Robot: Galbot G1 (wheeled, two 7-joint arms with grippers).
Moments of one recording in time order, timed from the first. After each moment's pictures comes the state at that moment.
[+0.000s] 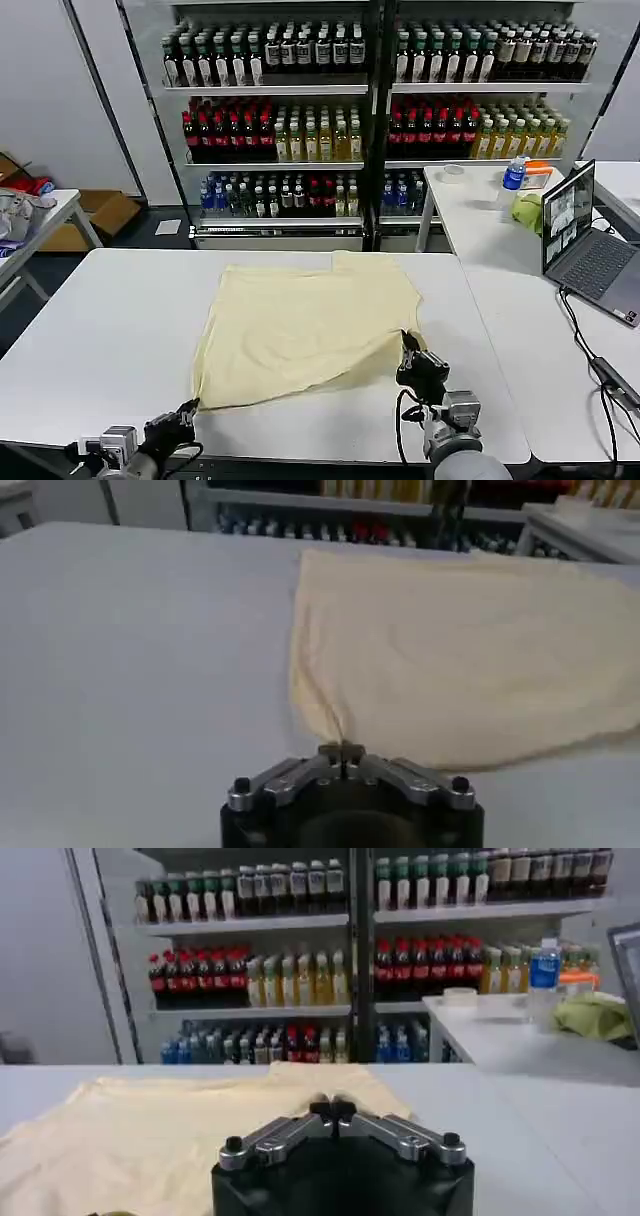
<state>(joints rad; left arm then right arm) 1.65 -1.10 -0.62 -2.16 -0.63 0.57 -0.17 -1.39 1.28 0.29 2.20 0.29 -0.43 0.30</state>
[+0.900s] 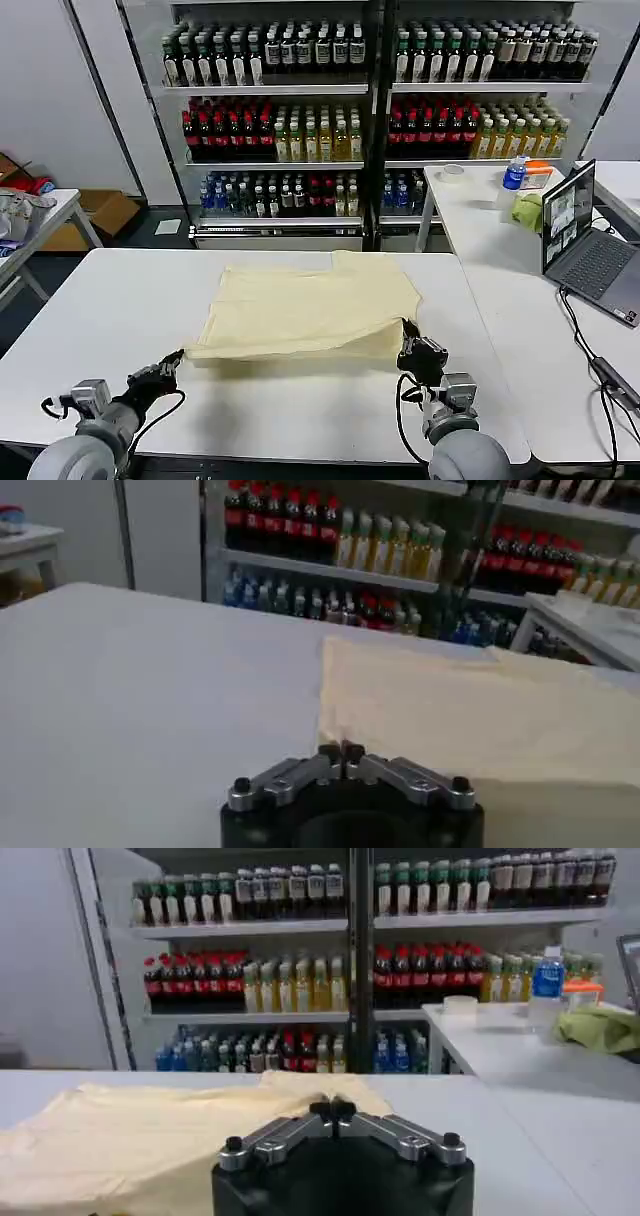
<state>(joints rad) 1.44 -1.00 -0.64 -2.05 -0.81 0.53 -0.17 -1.30 1.27 0.28 2.10 0.31 -0.43 0.30</state>
